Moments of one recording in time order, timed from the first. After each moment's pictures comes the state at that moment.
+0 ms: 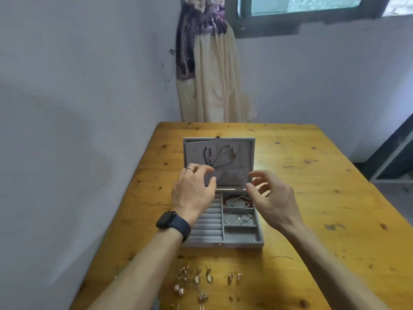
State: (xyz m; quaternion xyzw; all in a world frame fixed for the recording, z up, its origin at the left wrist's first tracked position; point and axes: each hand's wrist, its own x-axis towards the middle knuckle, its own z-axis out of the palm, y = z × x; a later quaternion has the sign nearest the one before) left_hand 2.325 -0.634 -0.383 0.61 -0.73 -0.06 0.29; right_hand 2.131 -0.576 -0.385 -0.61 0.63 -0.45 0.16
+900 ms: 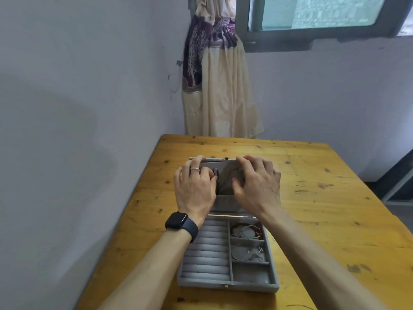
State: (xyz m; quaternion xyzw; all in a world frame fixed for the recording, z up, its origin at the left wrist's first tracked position) left_hand 2.321 -0.708 -0.388 0.60 -0.72 0.15 0.32; right_hand 2.163 -0.689 -0.375 -0.67 0.68 -0.30 -0.07
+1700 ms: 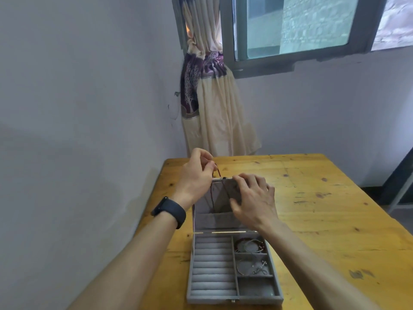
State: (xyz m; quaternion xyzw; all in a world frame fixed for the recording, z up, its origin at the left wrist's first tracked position) left_hand 2.321 -0.705 -0.270 0.51 -0.72 -0.23 0.40; right_hand 2.162 -0.676 -0.358 -0.69 0.68 -0.25 -0.03
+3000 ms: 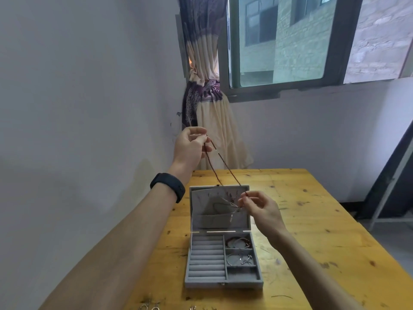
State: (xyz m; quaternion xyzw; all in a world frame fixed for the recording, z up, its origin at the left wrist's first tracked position) left_hand 2.312 -0.652 -0.163 0.44 -0.57 -0.41 0.57; right_hand 2.137 -0.586 -0.320 -0.49 0.51 -0.59 0.38
